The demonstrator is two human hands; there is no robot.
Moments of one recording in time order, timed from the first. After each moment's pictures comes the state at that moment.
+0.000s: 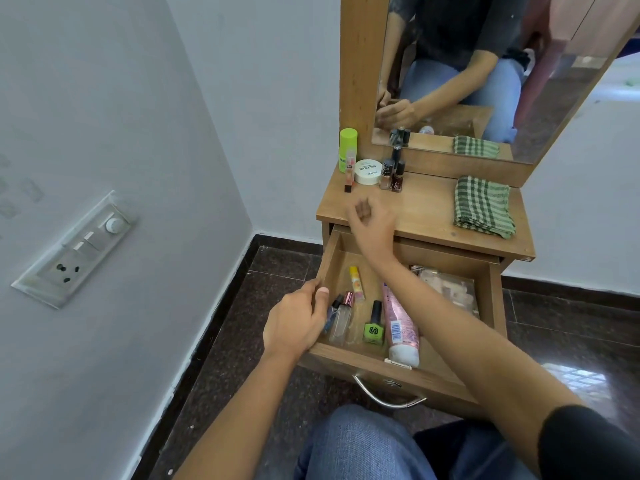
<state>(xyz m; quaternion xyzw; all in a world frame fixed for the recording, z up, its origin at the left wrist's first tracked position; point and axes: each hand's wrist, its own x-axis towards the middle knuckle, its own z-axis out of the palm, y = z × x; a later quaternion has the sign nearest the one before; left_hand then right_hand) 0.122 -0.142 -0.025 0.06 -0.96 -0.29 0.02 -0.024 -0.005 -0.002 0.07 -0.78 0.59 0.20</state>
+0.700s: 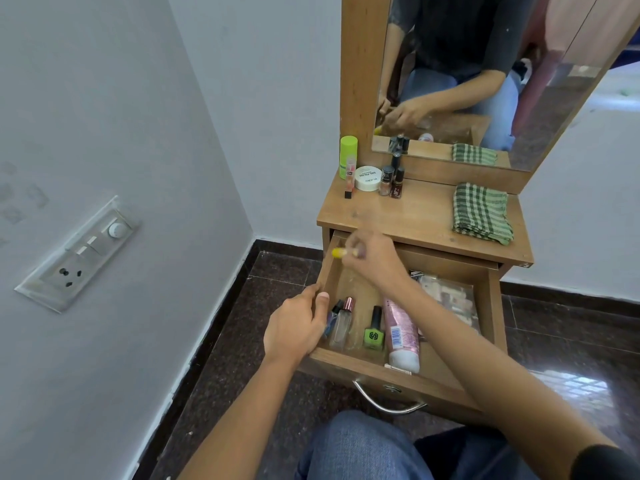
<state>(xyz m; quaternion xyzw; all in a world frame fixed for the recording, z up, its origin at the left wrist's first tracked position) 0.122 -0.142 -0.023 0.06 -0.96 -0.29 0.02 0.019 0.012 0.015 0.10 -0.92 0.39 -0.01</state>
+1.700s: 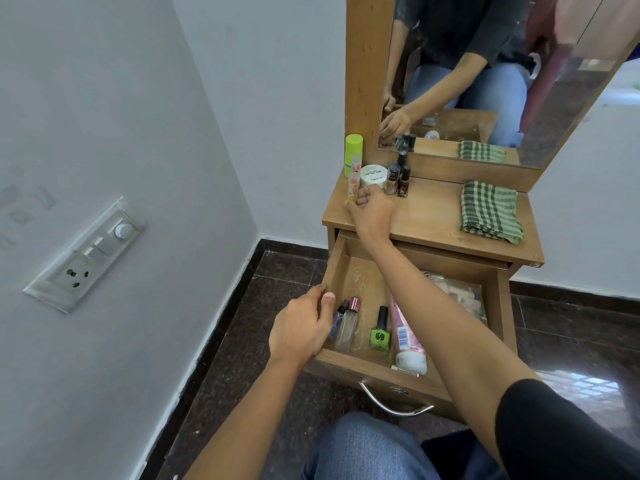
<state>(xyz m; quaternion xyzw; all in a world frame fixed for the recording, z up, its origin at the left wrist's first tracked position) 0.123 -0.142 -0.023 0.06 -0.96 -0.29 0.02 -0.067 -0.024 0.010 -0.05 -0.83 0.53 0.17</state>
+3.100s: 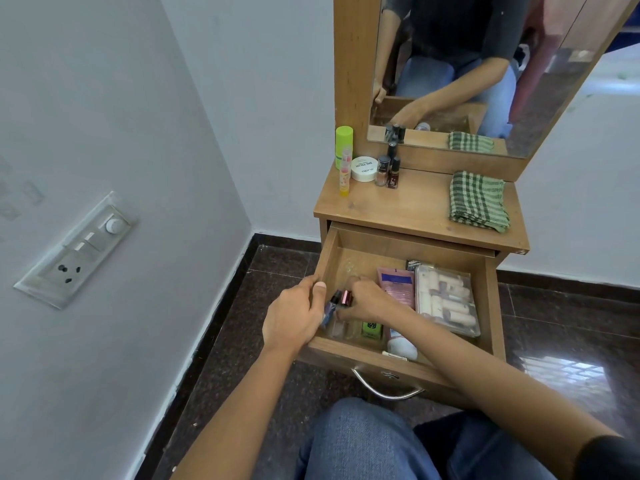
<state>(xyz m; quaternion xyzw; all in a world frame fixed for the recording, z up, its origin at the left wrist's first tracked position) 0.122 -0.143 -0.023 0.06 -0.95 -0.29 0.03 0.055 0.014 -0.042 0.14 -0.93 0.22 -0.25</state>
